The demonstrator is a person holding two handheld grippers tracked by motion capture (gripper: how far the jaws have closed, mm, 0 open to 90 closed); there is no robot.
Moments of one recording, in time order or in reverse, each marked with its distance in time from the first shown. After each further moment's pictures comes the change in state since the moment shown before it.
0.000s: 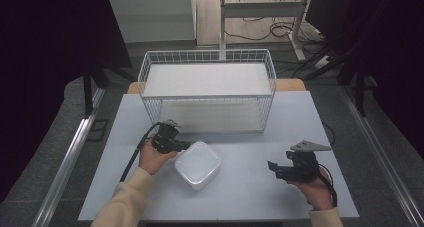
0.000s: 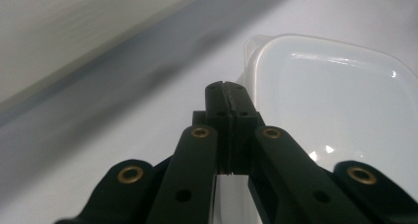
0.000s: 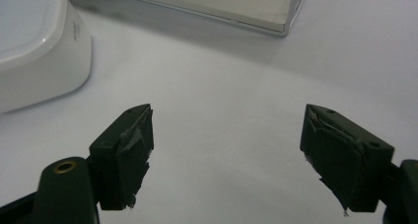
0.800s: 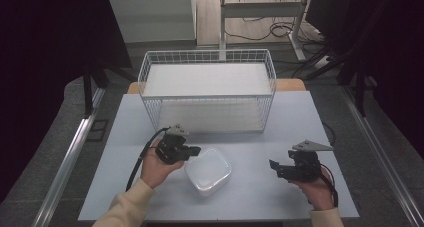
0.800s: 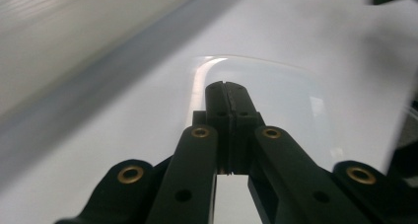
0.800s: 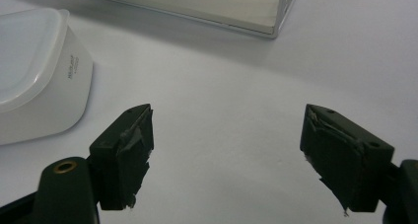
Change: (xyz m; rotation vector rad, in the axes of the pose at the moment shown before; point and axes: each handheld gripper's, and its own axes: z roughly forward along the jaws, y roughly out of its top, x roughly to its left) left arm -0.076 -0.009 -0.034 -0.108 -0.076 0.149; right arm -0.002 0.000 -0.002 -0.015 -0.023 0.016
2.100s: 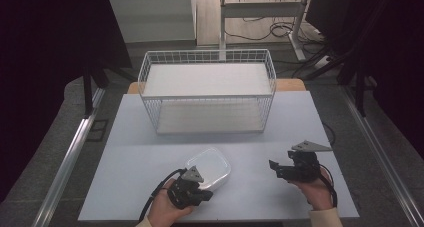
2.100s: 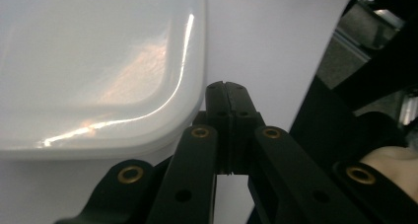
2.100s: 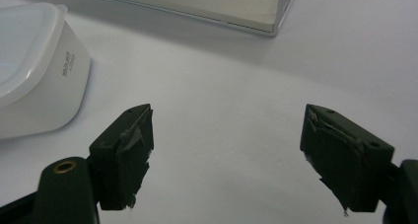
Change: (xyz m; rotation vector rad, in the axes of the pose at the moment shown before) left arm -0.051 -0.063 0.034 0.136 -0.091 0.018; right arm -0.001 -0.002 0.003 0.004 -0.003 -0.002
